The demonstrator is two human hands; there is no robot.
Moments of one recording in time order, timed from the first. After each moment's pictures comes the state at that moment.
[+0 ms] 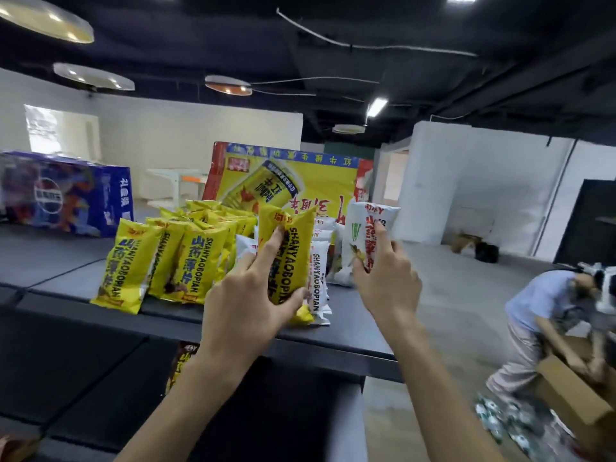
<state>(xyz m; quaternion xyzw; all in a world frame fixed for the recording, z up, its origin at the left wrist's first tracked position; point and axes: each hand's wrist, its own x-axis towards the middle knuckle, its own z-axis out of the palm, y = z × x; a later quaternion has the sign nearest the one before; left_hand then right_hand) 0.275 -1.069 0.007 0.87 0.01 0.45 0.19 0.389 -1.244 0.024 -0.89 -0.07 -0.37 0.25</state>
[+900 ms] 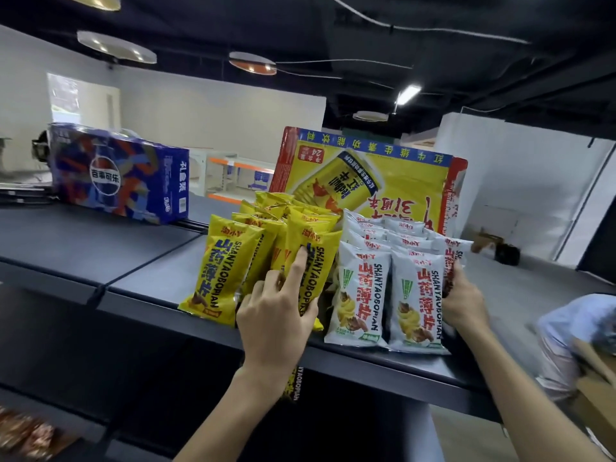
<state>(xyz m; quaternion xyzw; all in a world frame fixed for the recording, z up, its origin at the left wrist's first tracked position) 0.337 -0.909 -0.055 0.86 0.14 0.48 0.11 0.509 -1.178 -0.035 -0.94 0.03 -0.21 0.26</state>
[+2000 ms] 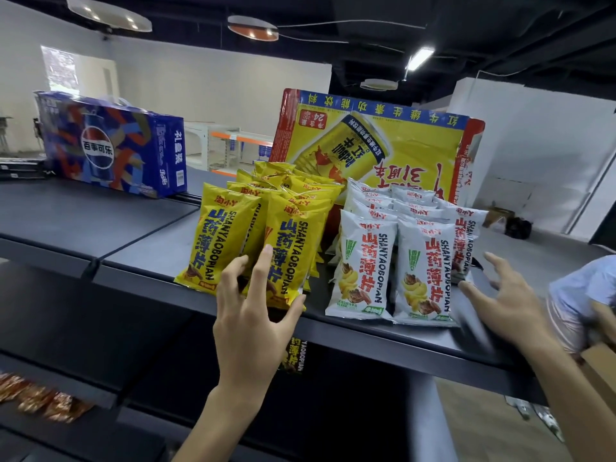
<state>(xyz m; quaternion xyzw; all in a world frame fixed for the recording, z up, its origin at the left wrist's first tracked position) 0.318 -0.896 -0.101 0.82 0.11 0.51 0.23 0.460 -1.221 -0.044 -0.93 -0.05 -0.23 0.29</state>
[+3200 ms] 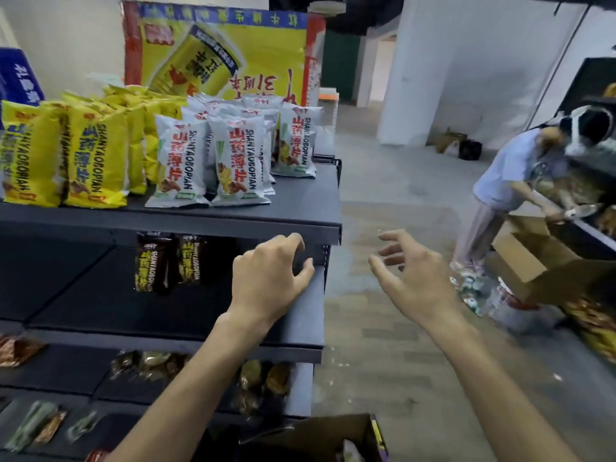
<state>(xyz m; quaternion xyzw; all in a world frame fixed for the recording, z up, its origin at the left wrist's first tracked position) 0.290 -1.183 -0.116 0.93 -0.03 0.33 0.15 0.318 -1.402 -0.111 -0.90 -0.14 -0.24 0.34</state>
